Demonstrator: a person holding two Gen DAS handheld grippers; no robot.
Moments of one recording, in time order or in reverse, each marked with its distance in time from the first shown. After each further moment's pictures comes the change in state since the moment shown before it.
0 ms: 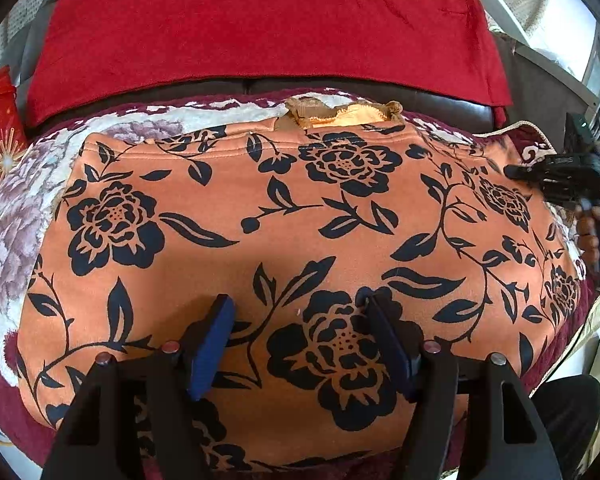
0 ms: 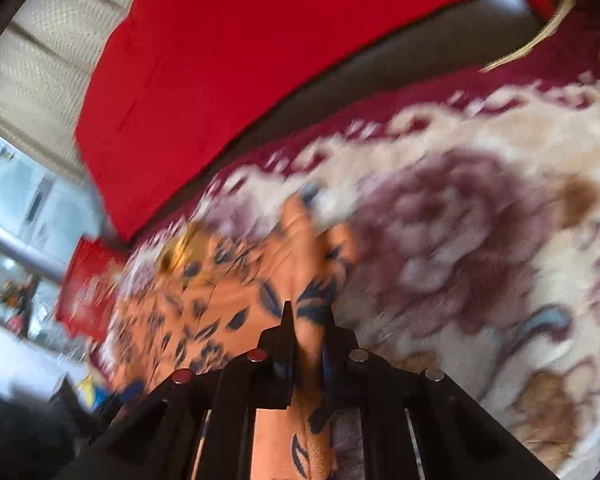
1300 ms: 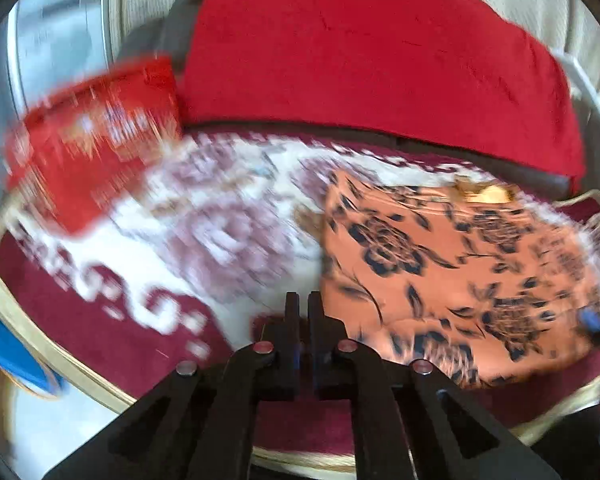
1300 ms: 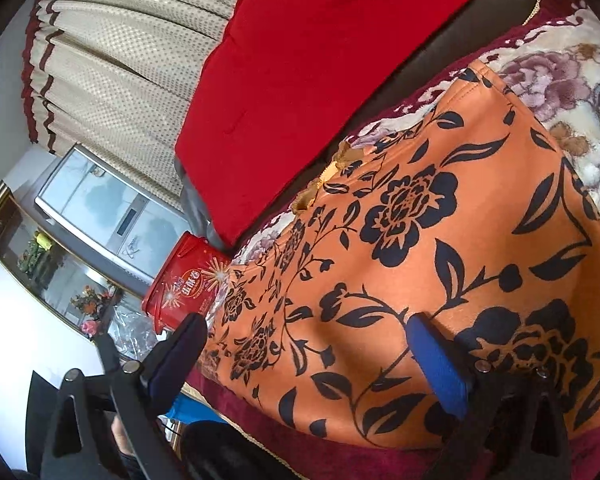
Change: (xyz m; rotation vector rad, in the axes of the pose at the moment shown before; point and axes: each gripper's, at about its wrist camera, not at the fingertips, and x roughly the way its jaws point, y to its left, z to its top) left arm -0.111 0.125 -0.025 -0.156 -0.124 0.304; right arm -0.024 0.071 -0.161 -0.032 -0.106 0.487
